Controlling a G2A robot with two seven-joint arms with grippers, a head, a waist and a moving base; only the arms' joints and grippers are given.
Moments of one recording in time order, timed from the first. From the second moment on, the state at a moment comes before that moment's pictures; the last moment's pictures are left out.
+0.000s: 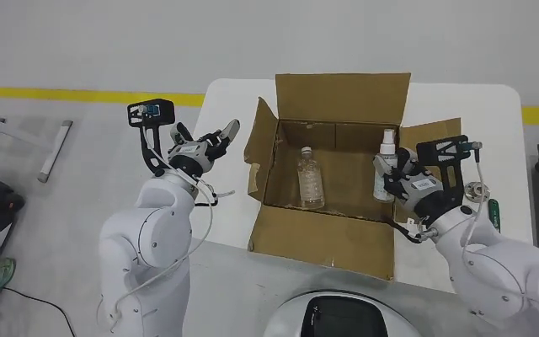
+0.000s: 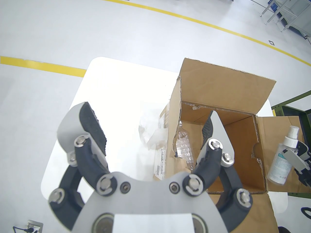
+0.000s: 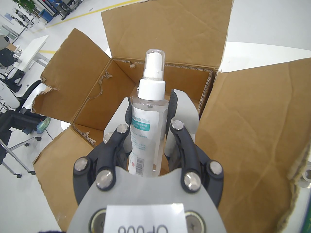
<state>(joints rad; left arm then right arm) 0.95 -1.38 -1.42 -2.13 1.16 0.24 -1.03 -1.43 -1.27 1.47 -2.35 -1.03 0.21 0.75</state>
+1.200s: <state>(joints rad) 0.95 -1.38 -1.42 -2.13 1.16 0.24 -1.03 -0.87 -1.38 0.96 -1.60 -1.31 0.42 0.91</state>
